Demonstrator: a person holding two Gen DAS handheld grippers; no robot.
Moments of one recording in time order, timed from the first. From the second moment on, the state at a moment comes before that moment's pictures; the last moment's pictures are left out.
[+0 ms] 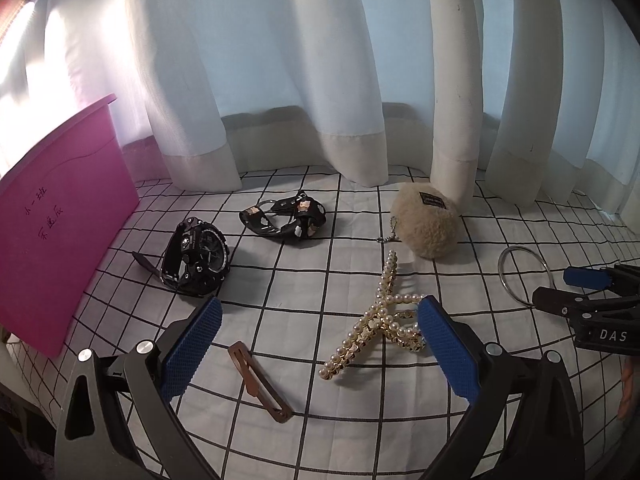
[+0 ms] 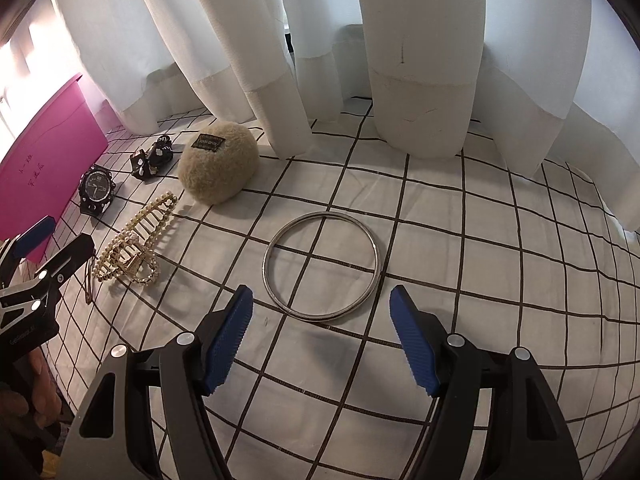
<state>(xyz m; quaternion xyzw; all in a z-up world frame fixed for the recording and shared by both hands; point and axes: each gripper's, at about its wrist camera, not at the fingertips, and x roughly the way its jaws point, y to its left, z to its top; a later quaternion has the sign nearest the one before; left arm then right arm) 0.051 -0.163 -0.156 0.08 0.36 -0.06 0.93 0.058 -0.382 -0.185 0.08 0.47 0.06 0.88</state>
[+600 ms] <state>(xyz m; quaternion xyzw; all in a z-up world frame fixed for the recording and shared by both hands) 0.064 -0.164 -0.169 0.07 0.37 -0.10 0.92 0.078 -0.364 -0.197 0.02 0.47 0.03 0.88</state>
